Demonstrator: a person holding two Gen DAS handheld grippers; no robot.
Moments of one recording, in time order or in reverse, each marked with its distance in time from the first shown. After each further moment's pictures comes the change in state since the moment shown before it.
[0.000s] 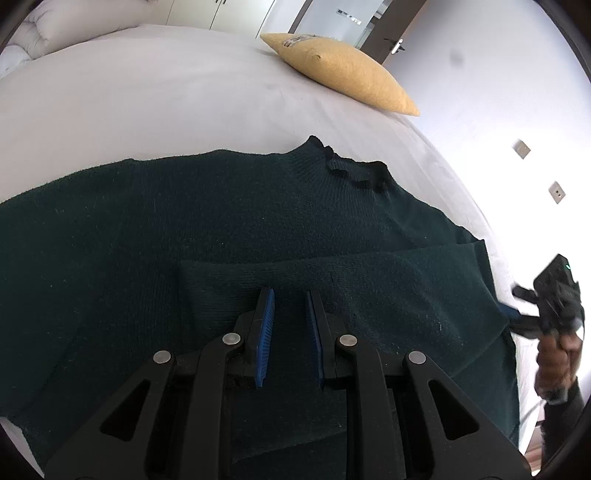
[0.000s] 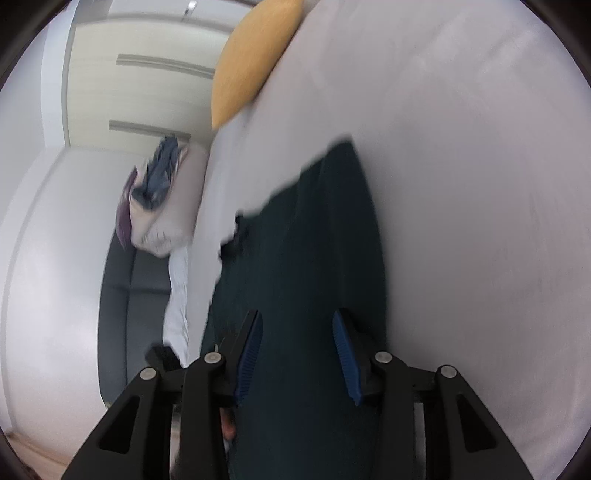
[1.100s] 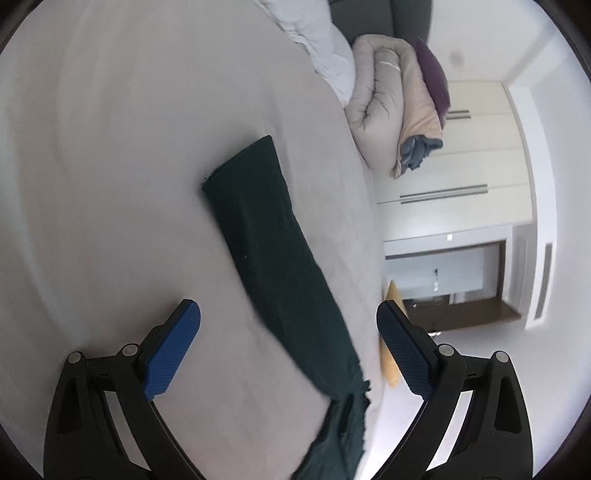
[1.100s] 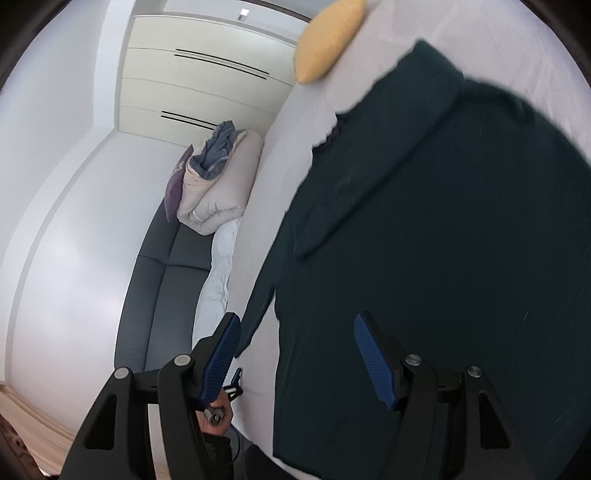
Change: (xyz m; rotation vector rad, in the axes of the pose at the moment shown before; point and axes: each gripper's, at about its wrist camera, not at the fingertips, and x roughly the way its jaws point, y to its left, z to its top) left arm -0.323 0.326 -0.204 -1.116 -0.550 -0.098; right arm -0.038 0.081 -0.248 -0.063 -0.101 0.136
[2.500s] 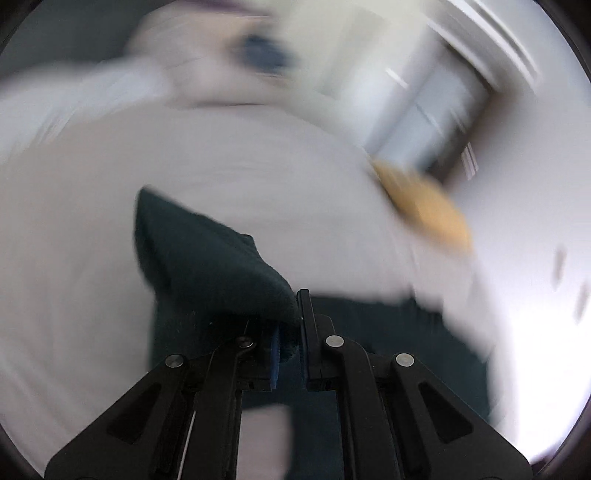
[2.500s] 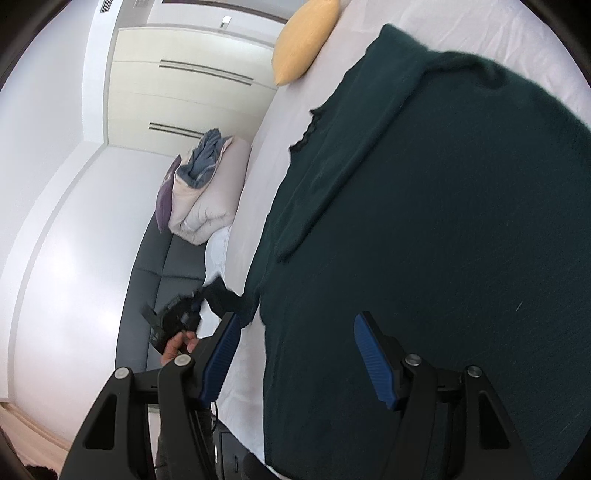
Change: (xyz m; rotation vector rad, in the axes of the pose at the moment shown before) left arm 0.180 -0.236 -0.208 1.056 0.108 0.192; right arm 0.011 -0.028 0.003 0.053 -0.036 -0.009
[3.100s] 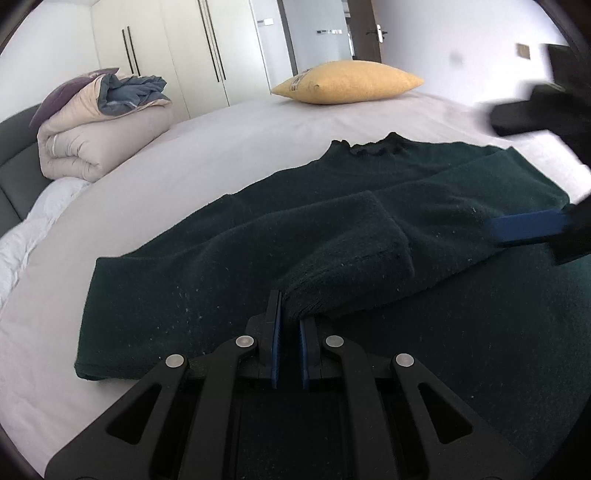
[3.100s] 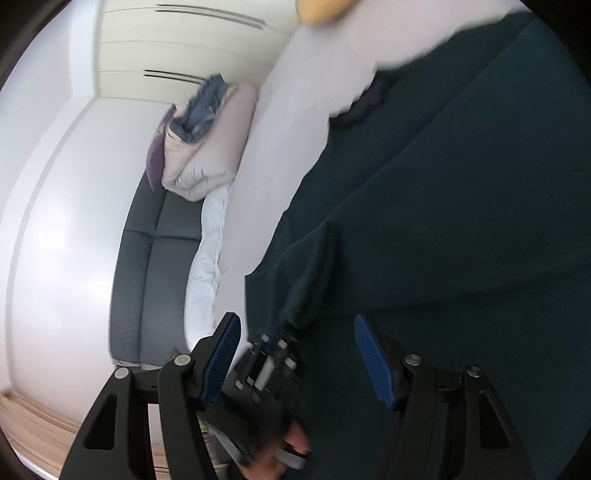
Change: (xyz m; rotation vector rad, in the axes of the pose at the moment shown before) left arm 0.063 -0.120 -0.151 0.512 0.044 0.087; right arm 0.176 0.051 0.113 -0.039 0.292 0.011
